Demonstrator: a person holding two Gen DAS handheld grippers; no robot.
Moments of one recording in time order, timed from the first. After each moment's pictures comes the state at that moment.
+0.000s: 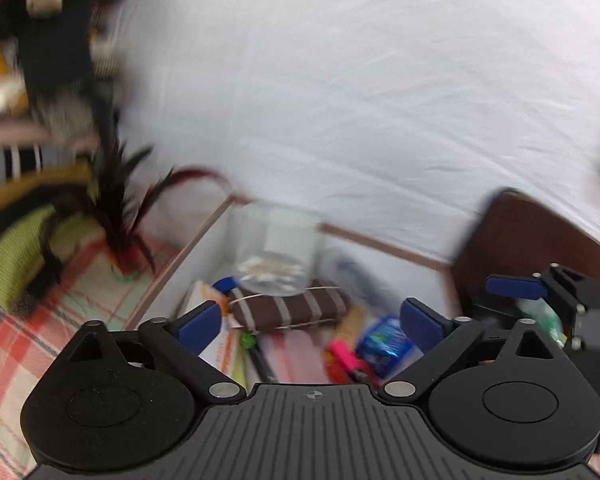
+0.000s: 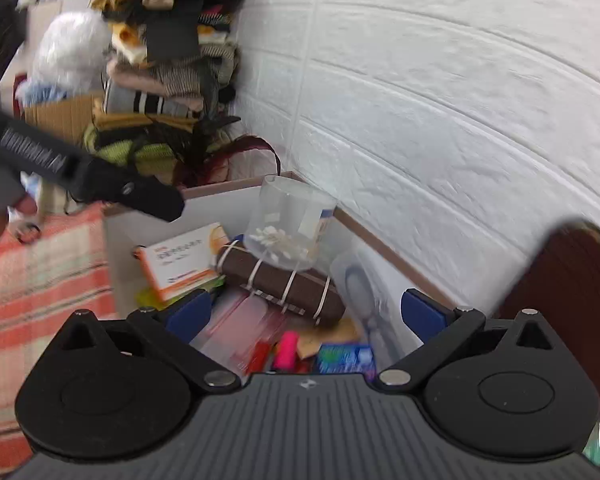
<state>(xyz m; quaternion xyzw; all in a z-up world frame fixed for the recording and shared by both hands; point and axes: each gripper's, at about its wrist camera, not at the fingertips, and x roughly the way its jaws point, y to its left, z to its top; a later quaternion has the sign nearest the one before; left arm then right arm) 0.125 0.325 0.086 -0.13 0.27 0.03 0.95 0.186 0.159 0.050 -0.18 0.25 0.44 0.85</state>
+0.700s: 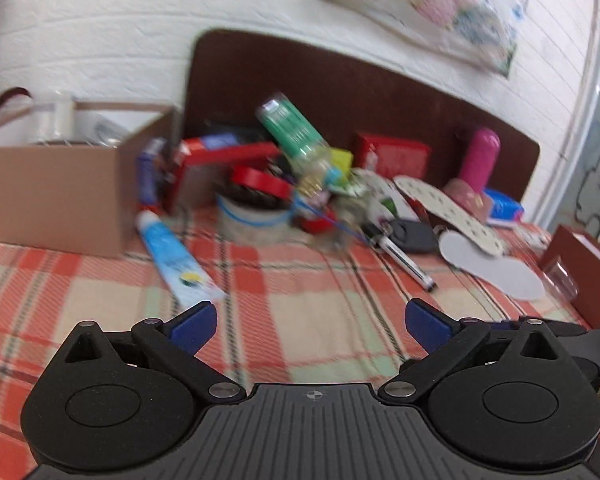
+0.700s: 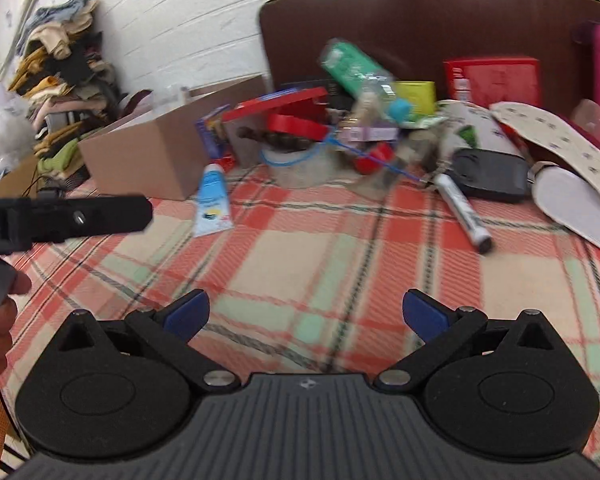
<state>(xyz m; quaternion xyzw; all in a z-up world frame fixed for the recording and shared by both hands) -0.017 0.045 -0.040 -0.07 0.29 -0.14 0.94 -0.021 -0.146 -0.084 0.03 0.31 0.26 0.92</state>
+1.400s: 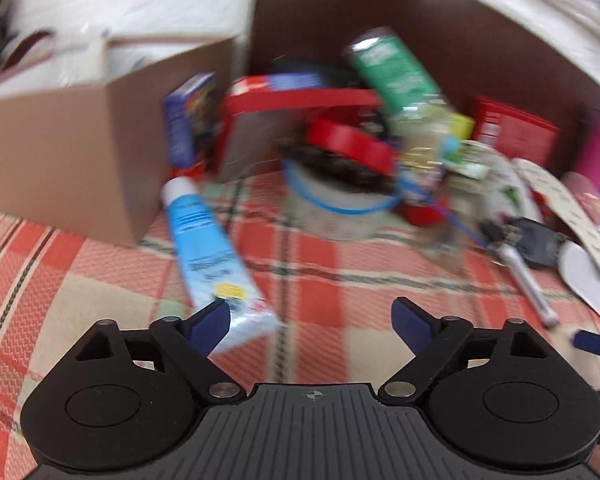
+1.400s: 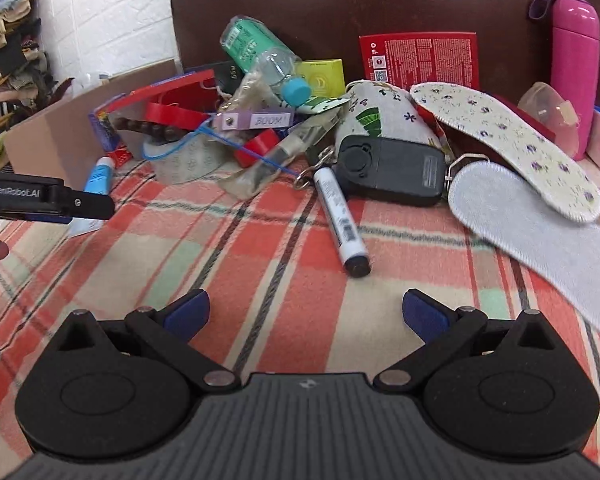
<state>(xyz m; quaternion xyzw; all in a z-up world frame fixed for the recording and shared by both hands) 0.106 0.070 -0.090 -0.10 0.37 0.00 0.92 0.060 -0.188 -0.117 -0.02 0.33 0.20 0.92</state>
